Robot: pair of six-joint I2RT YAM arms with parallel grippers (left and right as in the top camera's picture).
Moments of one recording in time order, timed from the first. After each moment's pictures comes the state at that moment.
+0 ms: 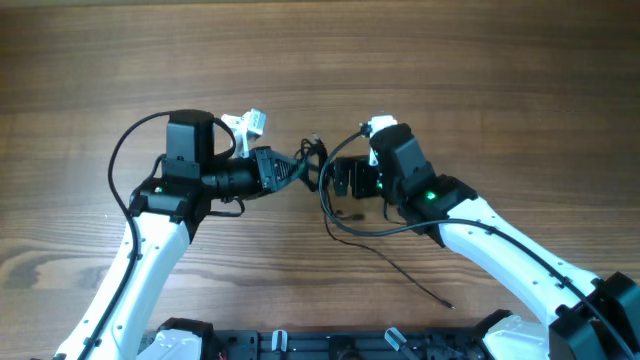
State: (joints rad) left arm -0.17 1.25 0.84 -0.42 0.87 -0.59; right arm 0.58 1.44 0.83 -0.22 -0.06 0.48
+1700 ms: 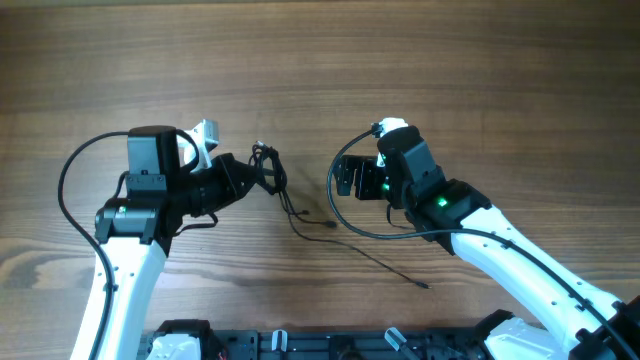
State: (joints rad) left arm -0.02 1.12 0.85 -0.67 0.64 -0.54; right arm 0.58 1.36 0.83 -0.28 -0.07 0.58
